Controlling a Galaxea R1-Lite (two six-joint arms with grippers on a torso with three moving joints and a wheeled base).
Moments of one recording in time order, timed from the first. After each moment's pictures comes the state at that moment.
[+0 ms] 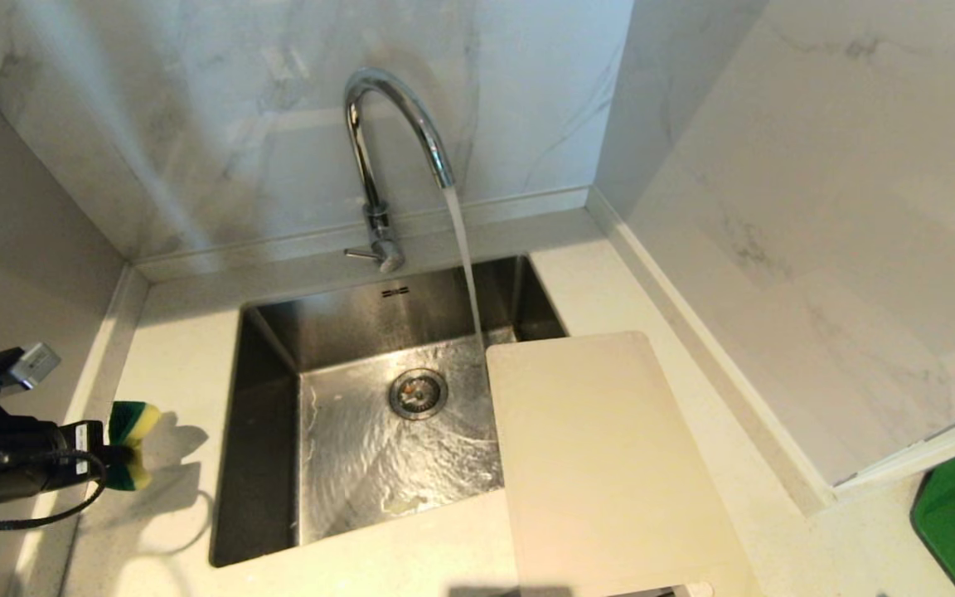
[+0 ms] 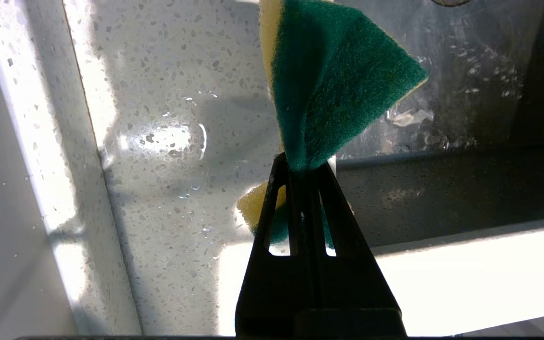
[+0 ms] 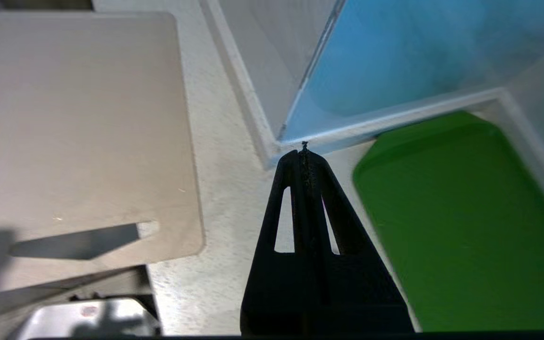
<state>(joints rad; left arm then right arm) 0.12 1.49 -0.67 -0.09 -0.16 -0.17 0.07 0.35 -0.41 0.16 -0.24 -0.09</state>
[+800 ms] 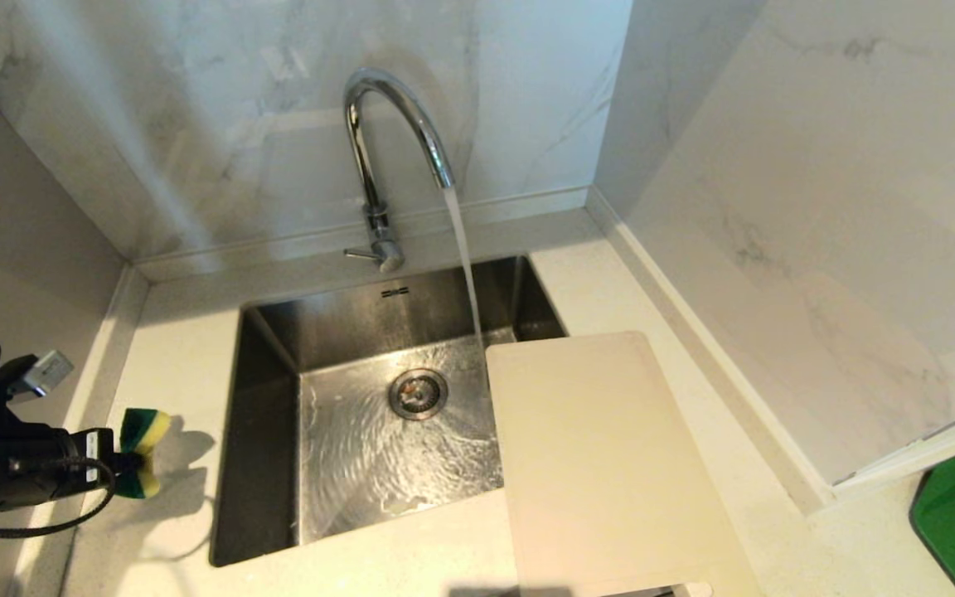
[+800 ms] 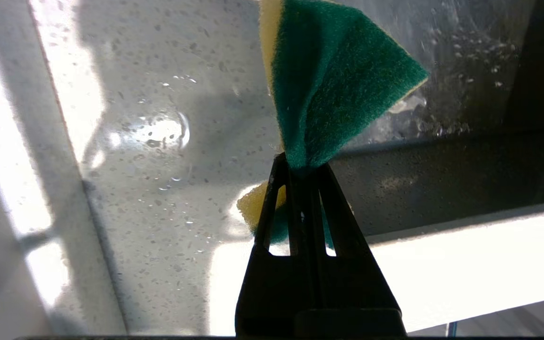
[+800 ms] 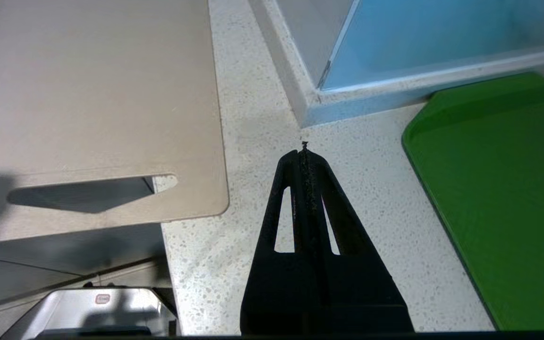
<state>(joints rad) 0.09 1.50 -0.65 -0.09 -0.17 -0.18 -0.02 0.20 -0.02 -0.10 -0.09 -0.10</state>
